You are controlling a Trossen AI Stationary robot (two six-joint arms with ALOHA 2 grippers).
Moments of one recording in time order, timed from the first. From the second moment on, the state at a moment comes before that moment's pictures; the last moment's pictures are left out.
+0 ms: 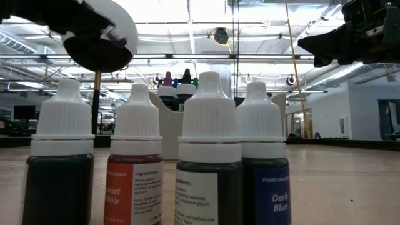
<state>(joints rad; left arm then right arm) -0.39 0.84 0.40 0.18 -0.29 0.07 0.11 0.56 0.02 0.65 0.10 -0.17</state>
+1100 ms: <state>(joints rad) -0.18 2.10 1.76 -0.64 -0.15 0.12 0.11 0.57 0.02 0.63 0.10 -0.14</state>
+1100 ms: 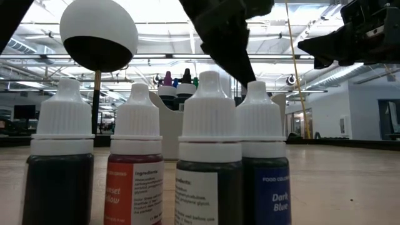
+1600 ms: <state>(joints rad) -0.18 2.15 1.74 -0.67 -0.16 0.00 0.11 0.57 0.02 0.62 0.10 -0.16</state>
